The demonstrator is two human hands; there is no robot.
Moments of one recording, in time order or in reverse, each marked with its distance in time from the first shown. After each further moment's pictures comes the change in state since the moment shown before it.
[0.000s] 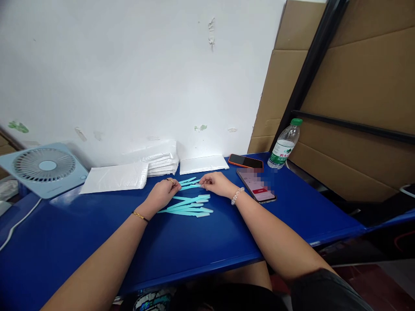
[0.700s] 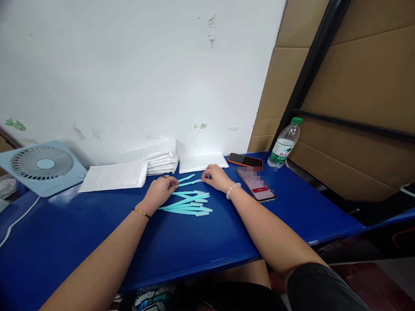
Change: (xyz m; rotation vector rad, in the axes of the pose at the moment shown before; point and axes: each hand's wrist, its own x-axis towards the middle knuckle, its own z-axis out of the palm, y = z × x) left_hand 0.005 -0.011 0.006 0.093 0.050 -0.044; right_hand 0.022 0.029 -0.002 -0.424 0.151 -0.120
